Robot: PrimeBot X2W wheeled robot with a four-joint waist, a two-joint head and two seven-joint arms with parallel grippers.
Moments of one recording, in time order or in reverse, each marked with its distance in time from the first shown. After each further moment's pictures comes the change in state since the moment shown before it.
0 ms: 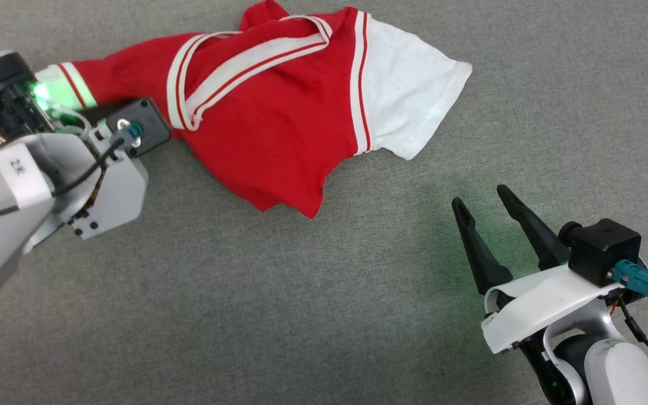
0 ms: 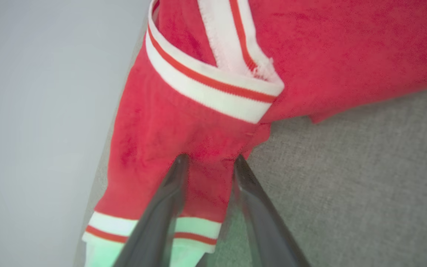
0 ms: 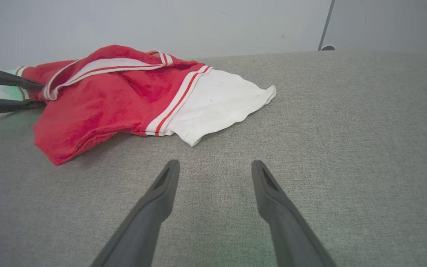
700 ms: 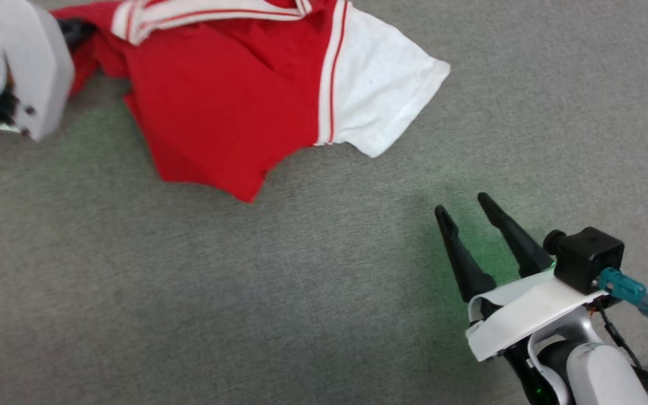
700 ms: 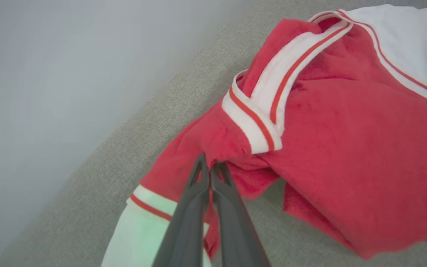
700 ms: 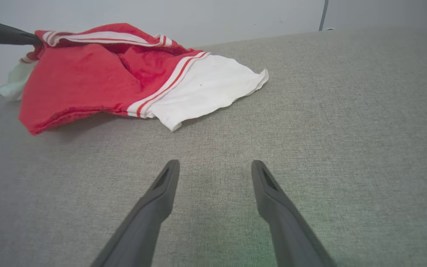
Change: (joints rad) left arm -0.233 0.013 0.004 0.101 -0.583 0.000 0.142; right arm 0.000 0.000 0.043 0.040 0.054 0.000 -0.057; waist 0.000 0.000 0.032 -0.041
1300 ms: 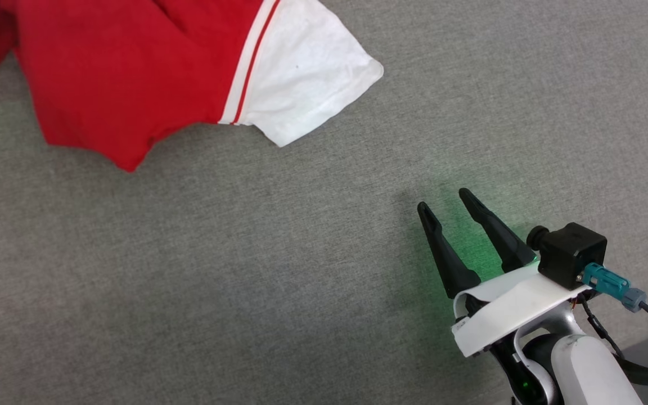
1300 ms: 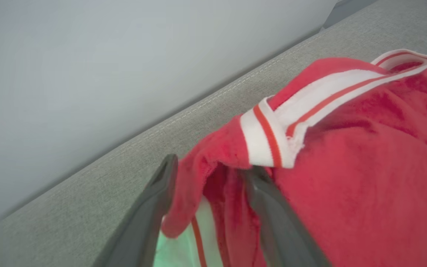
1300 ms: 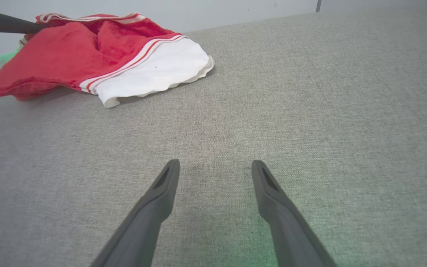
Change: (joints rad) left arm -0.094 -0.073 0.015 0.368 -0.094 0.007 -0.039; right arm -0.039 0.000 0.054 0.056 0.034 0.000 -0.049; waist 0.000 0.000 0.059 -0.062
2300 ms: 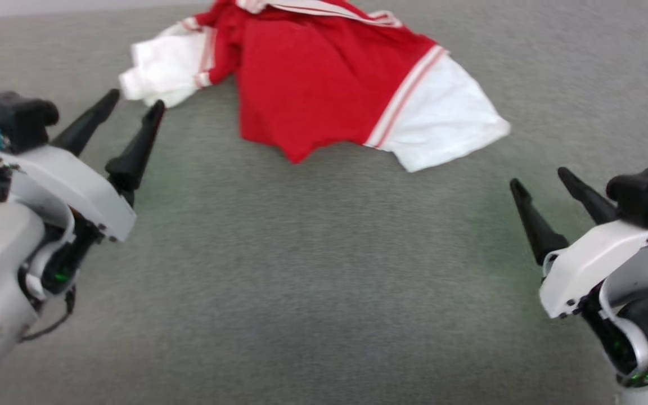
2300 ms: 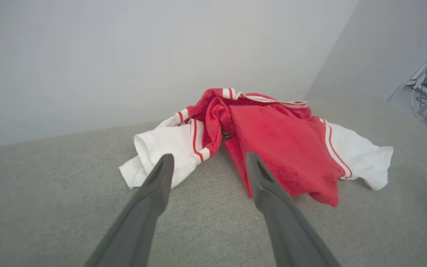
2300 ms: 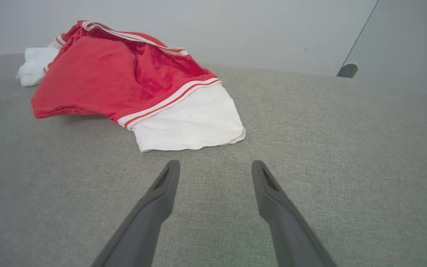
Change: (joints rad) left arm 0.584 0.019 0.172 -0.430 -0.120 0.146 -0.612; right arm -0.037 -0.077 -0.205 -0.136 -0.128 0.000 0.395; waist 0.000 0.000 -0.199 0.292
